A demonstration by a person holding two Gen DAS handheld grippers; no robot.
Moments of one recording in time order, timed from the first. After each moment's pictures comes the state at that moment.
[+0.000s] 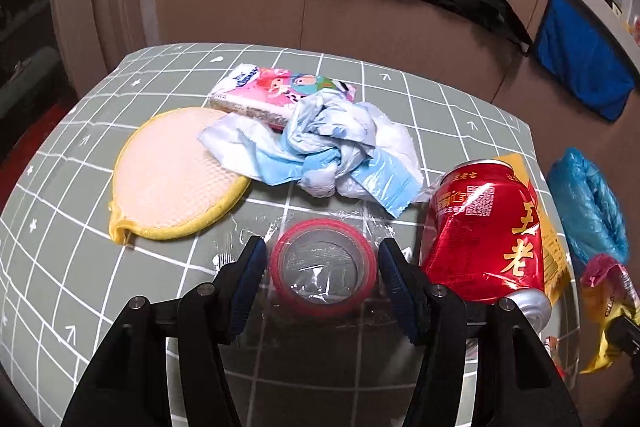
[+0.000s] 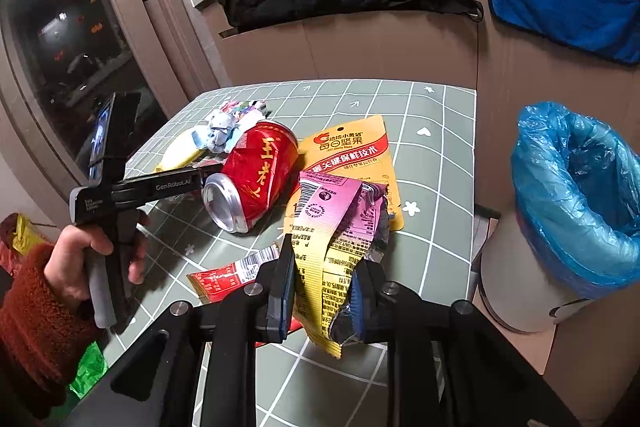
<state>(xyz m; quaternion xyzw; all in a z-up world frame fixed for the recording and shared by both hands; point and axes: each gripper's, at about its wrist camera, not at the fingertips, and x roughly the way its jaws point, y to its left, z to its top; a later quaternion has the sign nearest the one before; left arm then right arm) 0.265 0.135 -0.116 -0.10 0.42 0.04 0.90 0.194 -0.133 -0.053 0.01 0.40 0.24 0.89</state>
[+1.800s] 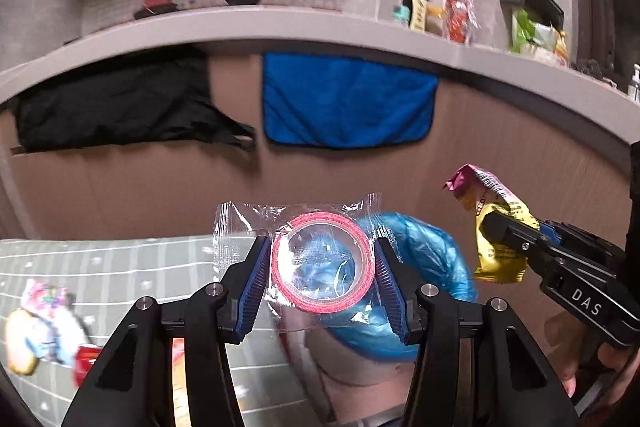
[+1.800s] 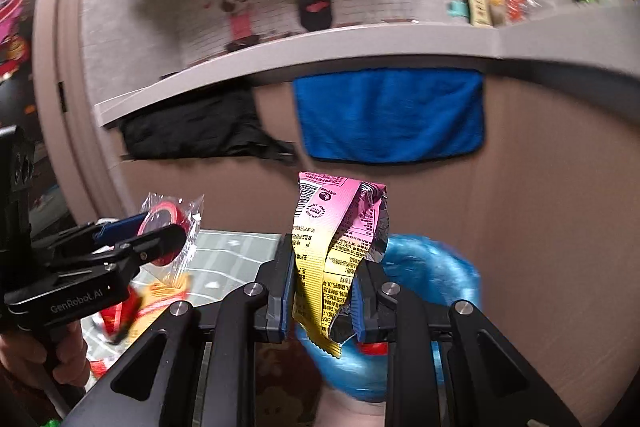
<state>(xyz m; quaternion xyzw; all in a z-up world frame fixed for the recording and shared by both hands) 0.281 -0.159 0.033 -0.01 0.27 -0.20 0.94 0.222 -0.347 0.050 0.04 0.24 0.06 0.97</state>
